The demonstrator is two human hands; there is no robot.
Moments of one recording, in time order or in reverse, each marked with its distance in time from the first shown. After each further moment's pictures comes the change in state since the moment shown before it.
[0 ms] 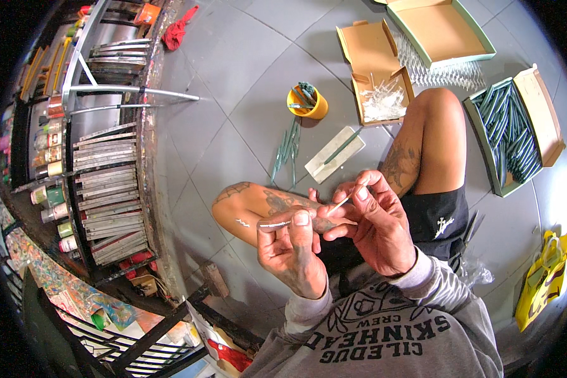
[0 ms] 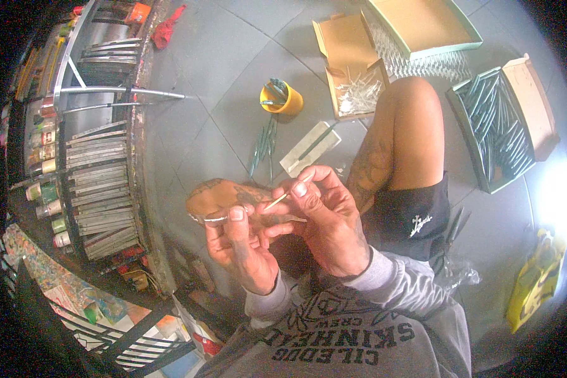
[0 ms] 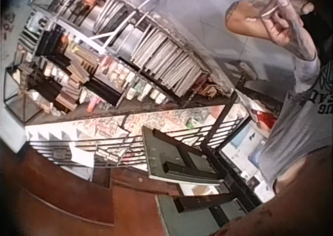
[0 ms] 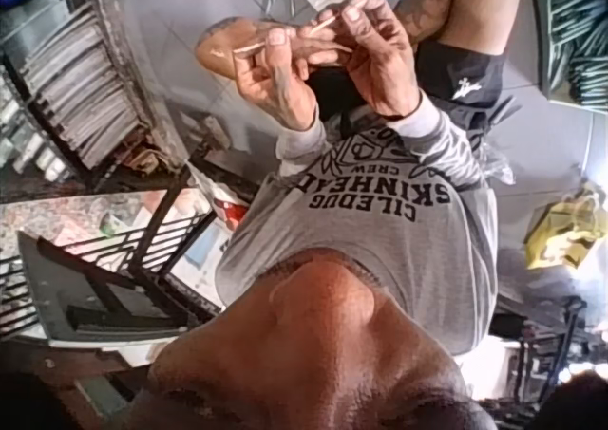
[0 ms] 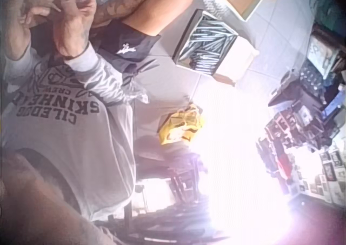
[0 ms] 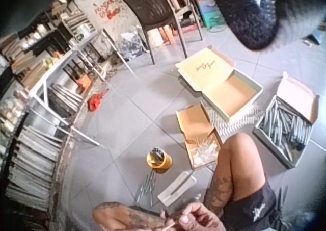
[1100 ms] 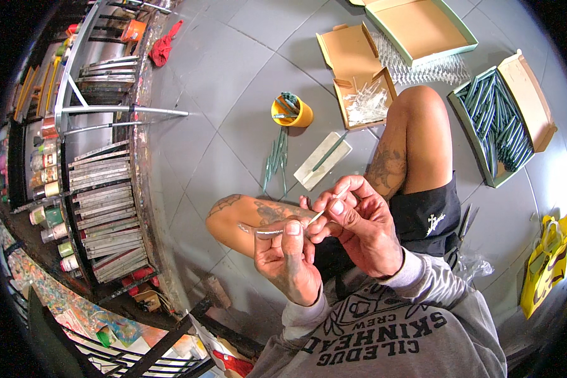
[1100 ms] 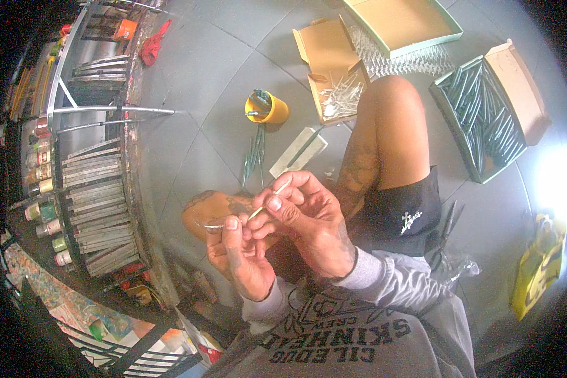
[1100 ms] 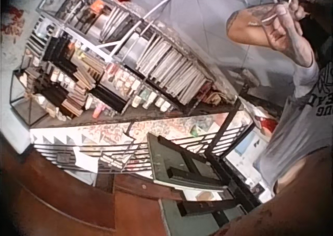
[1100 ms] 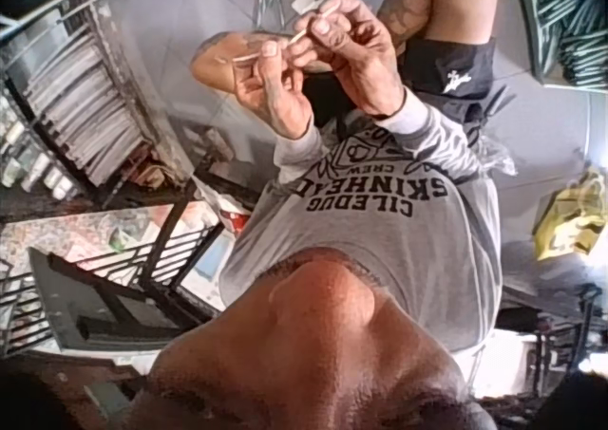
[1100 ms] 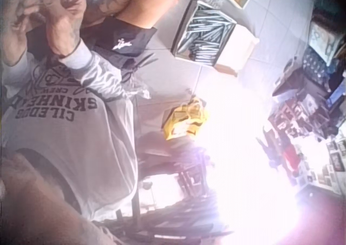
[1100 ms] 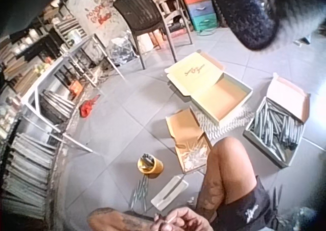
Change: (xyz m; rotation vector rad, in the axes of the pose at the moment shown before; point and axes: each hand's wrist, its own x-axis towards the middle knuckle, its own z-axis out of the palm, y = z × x) left_hand -0.007 0.007 0.010 -0.005 -0.021 -0.121; right_hand 0.000 -0.004 0.001 -0.022 -0.030 -0.060
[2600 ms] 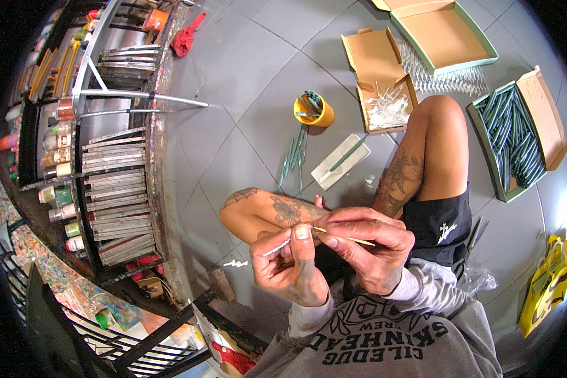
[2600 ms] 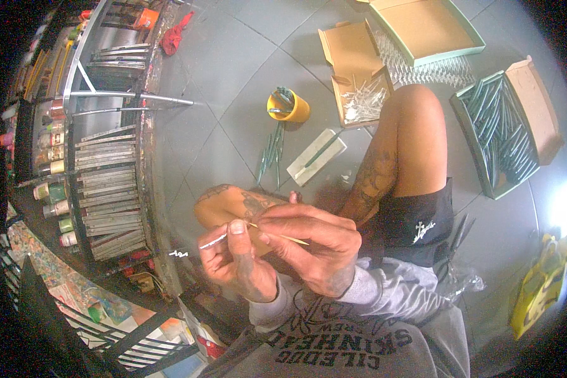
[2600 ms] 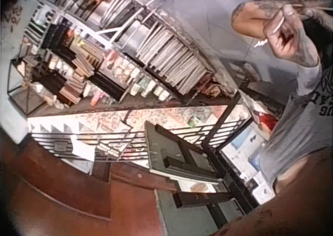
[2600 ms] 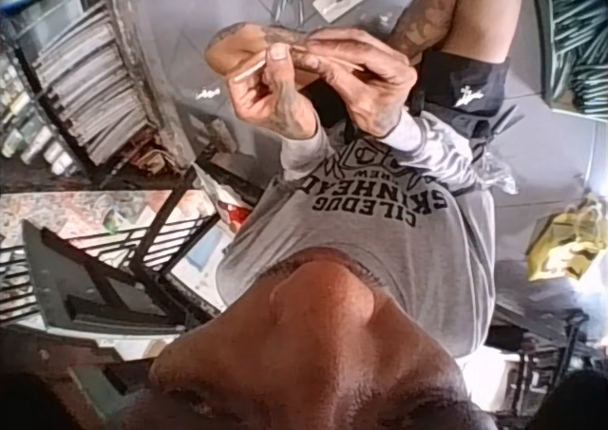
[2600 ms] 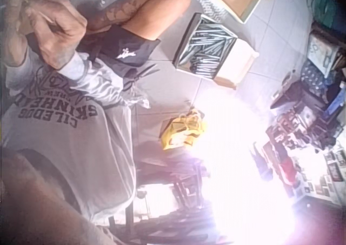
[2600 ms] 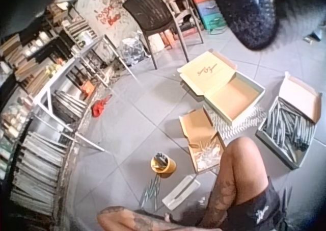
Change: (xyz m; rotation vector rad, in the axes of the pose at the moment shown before) left_hand 0.000 0.004 -0.001 0.105 0.153 0.433; right_hand -0.015 0.008 0.011 -0.874 -0.070 -0.519
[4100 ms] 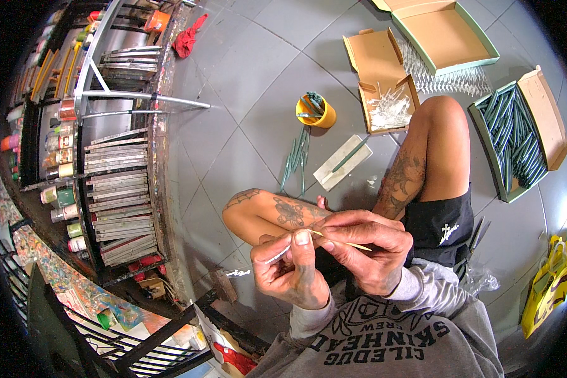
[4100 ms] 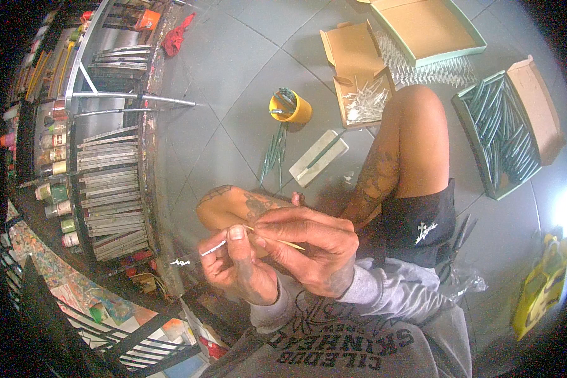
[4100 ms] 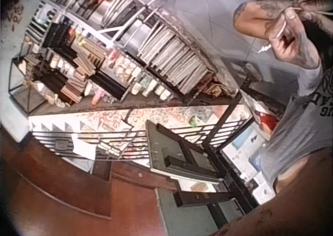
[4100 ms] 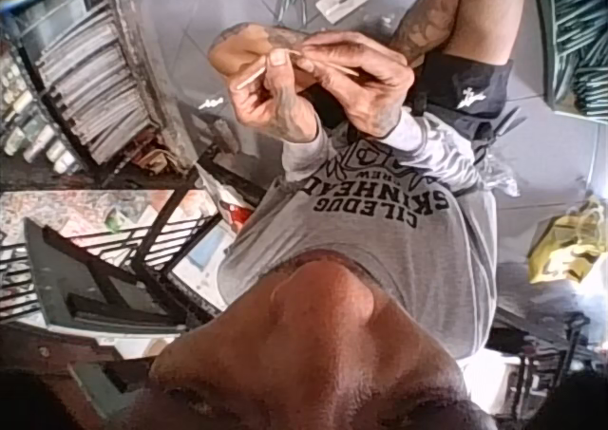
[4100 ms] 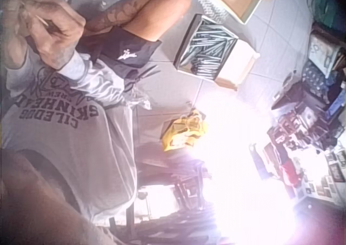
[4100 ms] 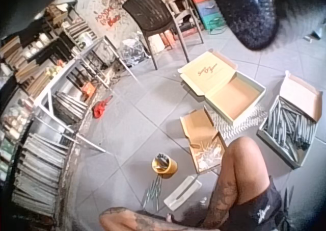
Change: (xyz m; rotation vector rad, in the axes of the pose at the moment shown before) left_hand -0.001 -0.002 -0.008 -0.016 0.006 0.027; right_hand 0.000 0.004 0.001 0.021 -0.060 -0.042
